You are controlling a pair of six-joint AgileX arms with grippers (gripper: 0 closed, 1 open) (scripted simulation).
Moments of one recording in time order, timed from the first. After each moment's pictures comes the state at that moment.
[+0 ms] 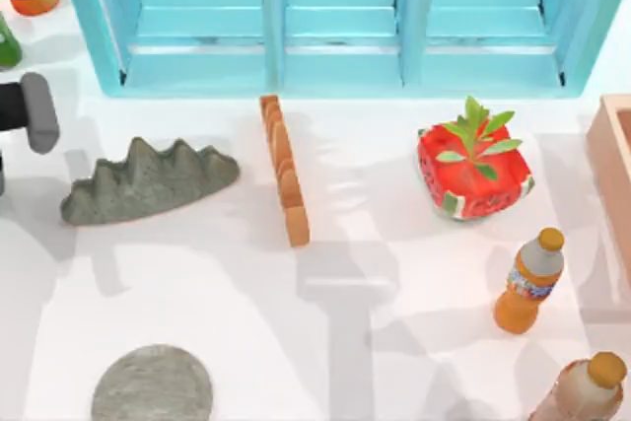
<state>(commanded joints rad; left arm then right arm) 0.08 2.09 1.54 -1.05 -0.13 1.29 0.00 0.00 0.00 0.00 0.00 0.00</state>
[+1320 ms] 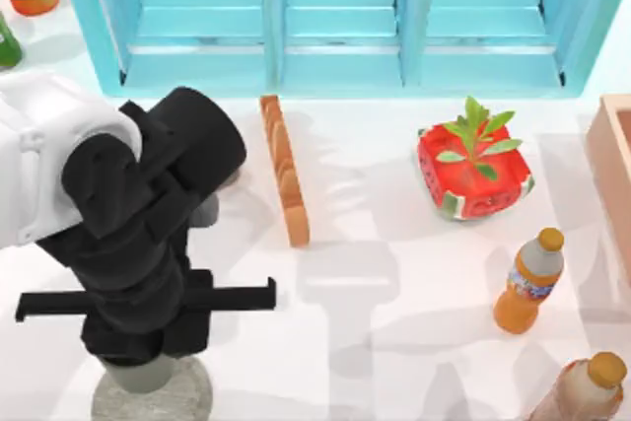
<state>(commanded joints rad) -0.69 1.43 0.98 -1.07 0.03 -0.67 0.00 0.00 0.00 0.00 0.00 0.00</state>
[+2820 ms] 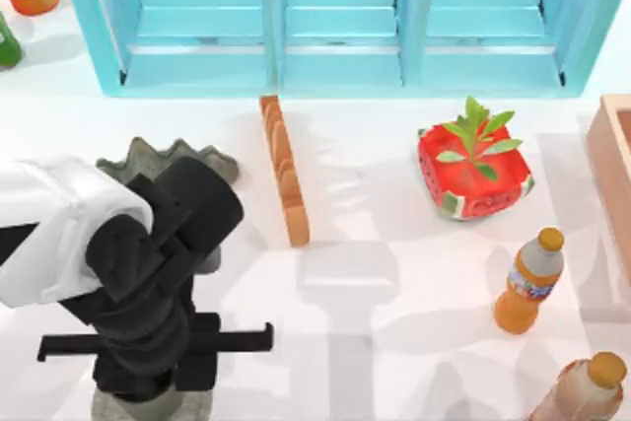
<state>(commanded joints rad) -0.67 1.51 0.78 -0.79 0.03 -0.65 0.00 0.00 0.00 0.00 0.00 0.00</state>
